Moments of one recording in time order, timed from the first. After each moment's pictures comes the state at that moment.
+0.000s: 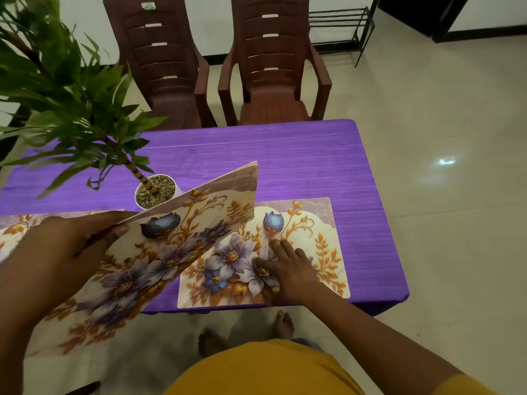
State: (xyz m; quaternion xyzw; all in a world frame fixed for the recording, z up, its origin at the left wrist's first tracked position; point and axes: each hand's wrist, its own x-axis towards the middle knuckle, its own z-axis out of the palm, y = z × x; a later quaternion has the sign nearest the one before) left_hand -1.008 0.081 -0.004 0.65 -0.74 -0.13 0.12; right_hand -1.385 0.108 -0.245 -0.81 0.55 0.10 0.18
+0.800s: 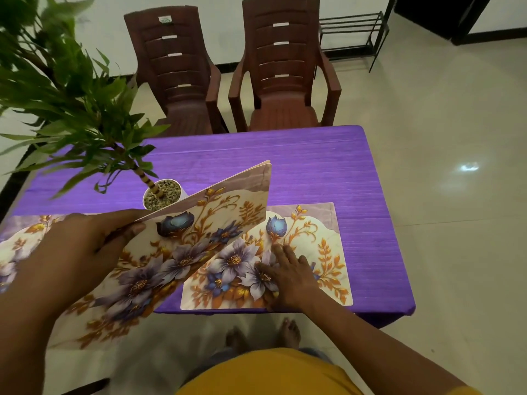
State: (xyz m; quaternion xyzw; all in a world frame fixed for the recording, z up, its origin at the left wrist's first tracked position) left_hand -1.052 0.084 0.012 0.62 -0.77 -0.09 0.13; right_hand -1.385 0.104 -0.240 -0.81 0.54 0.14 0.20
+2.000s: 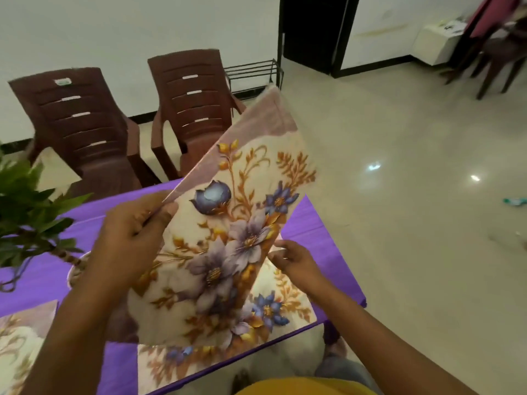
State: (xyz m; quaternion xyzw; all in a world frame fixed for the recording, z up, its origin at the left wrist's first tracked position) left_hand -1.200 0.000 0.020 0.43 -0.77 -0.30 0.36; right_hand -1.474 0.092 -0.171 -0.32 0.68 -0.45 0.49
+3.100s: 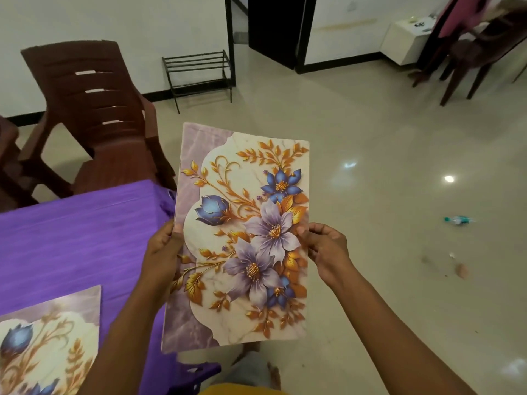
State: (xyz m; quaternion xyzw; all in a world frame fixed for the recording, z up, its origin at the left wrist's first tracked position) left_hand -1.717 0.025 -0.090 0.52 -0.48 -0.60 0.38; right_hand -2.013 0.119 -0.124 -0.07 0.63 -0.60 0.49
